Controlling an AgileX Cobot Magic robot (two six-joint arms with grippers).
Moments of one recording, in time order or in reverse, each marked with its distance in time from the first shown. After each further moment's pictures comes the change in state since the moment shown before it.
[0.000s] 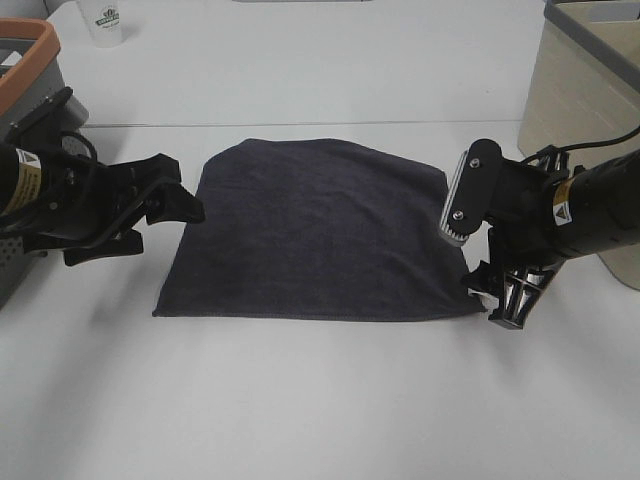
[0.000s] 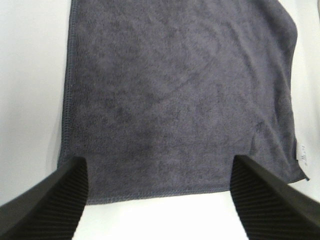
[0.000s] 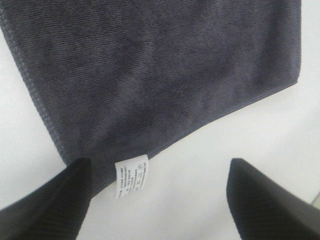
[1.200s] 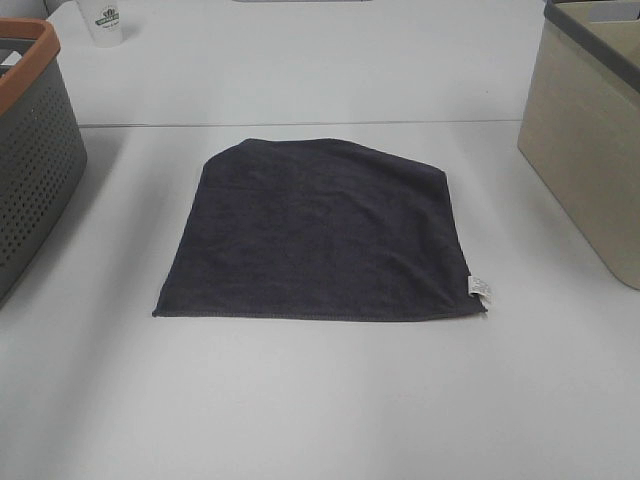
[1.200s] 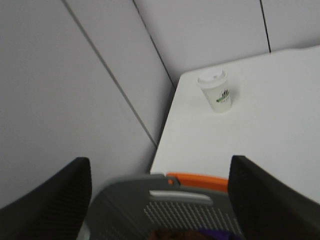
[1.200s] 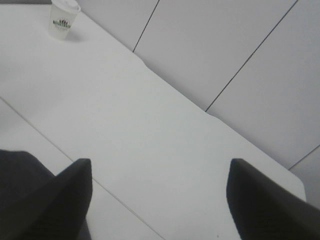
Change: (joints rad) left arm 0.057 -0.004 -0.794 -0.672 1.018 1.506; right arm 0.000 -0.096 -0.562 0.398 -0.039 0.003
